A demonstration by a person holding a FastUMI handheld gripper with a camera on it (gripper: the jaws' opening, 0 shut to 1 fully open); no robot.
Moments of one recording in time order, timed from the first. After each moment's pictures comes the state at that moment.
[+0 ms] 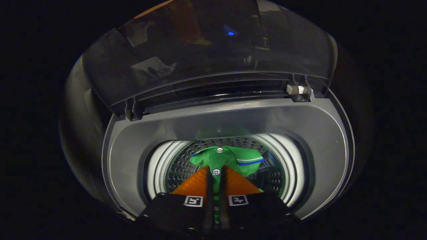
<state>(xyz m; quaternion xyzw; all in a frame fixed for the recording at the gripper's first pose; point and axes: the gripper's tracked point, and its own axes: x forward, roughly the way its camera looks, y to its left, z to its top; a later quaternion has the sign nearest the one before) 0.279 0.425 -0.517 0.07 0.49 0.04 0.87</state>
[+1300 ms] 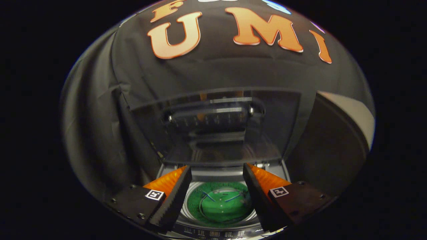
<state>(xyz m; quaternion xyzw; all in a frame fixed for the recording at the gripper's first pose) 0.297 0.411 -0.280 0.05 0.28 0.07 0.96</state>
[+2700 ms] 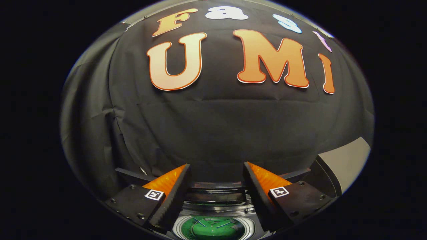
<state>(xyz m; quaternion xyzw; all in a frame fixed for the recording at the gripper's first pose) 0.372 0.410 -0.202 0.02 0.17 0.04 0.98</state>
